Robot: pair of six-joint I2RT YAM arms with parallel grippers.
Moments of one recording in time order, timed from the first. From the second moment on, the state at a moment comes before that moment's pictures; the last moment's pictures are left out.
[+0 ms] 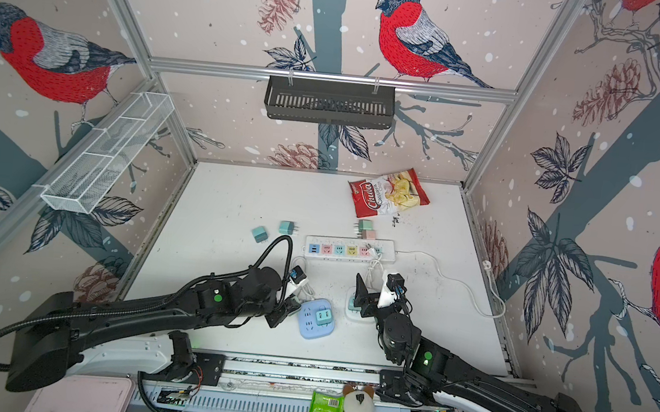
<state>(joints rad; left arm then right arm) -1.06 1.13 0.59 -0.28 0.02 -0.14 1.12 0.48 0.12 0.23 0.79 0.27</state>
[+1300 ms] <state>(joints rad) -1.21 1.27 0.63 -0.16 -0.03 -0.04 1.08 0.38 0.10 0.18 0.73 0.31</state>
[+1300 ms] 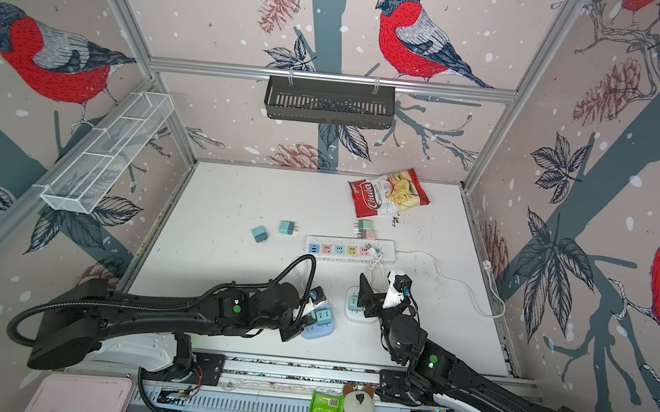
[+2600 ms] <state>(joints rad) -1.22 1.42 0.73 -0.19 -0.05 -0.06 1.07 0.32 0.09 0.18 0.71 0.31</state>
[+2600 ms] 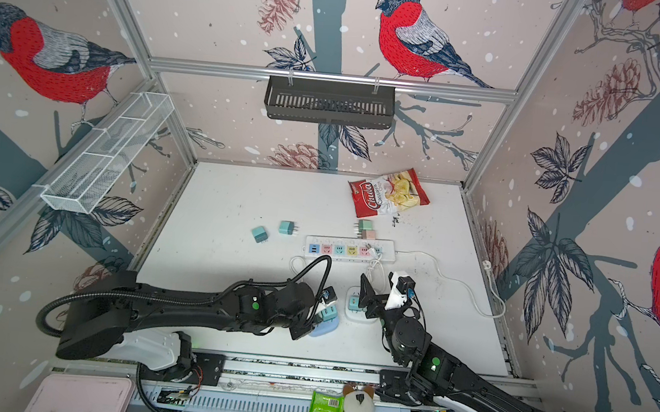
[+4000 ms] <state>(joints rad) -1.29 0.92 0.61 -0.17 -0.03 -0.10 1.05 0.31 0.08 0.18 0.70 0.31</state>
